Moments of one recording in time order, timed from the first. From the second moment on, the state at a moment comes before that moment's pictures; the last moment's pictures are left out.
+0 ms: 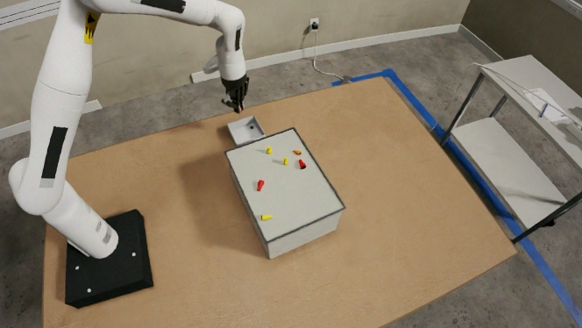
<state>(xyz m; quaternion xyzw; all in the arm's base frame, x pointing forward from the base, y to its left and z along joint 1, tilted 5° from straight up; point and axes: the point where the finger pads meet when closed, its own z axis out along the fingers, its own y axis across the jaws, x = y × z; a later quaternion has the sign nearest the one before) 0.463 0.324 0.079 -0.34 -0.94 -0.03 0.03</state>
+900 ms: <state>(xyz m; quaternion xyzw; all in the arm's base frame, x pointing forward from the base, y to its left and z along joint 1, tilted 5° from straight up) 0.454 0.328 -0.026 -0.34 -0.94 -0.02 0.03</state>
